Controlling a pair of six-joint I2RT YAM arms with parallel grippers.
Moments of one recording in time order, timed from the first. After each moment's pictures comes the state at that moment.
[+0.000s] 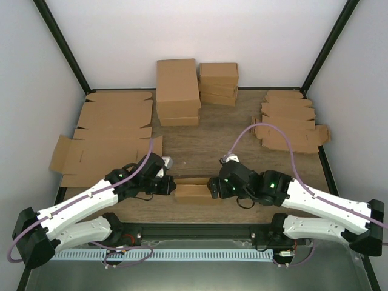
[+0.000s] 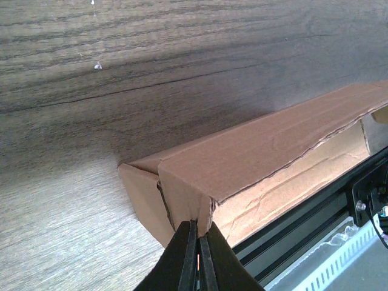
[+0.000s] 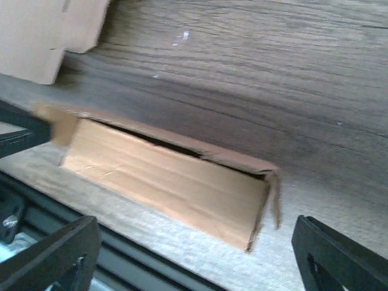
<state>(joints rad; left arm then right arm) -0.86 1.00 0.70 -0.64 0.18 -0.71 1.12 0.96 0.88 -0.85 0.21 0.81</state>
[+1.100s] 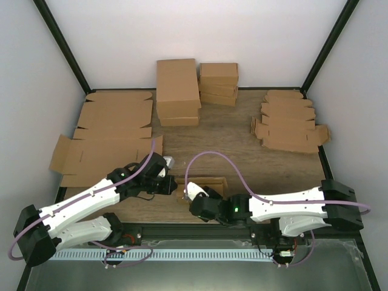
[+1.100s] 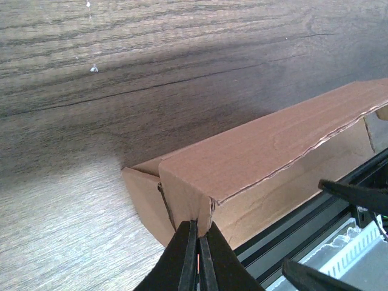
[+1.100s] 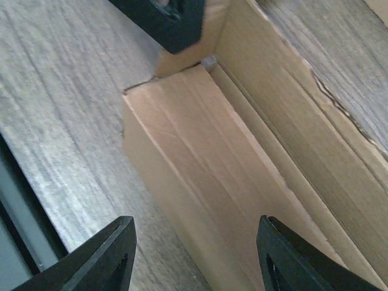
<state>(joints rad) -0.88 1.03 0.71 -0.63 0.17 -0.71 1.48 1.26 0.75 -0.41 0.50 0.26</state>
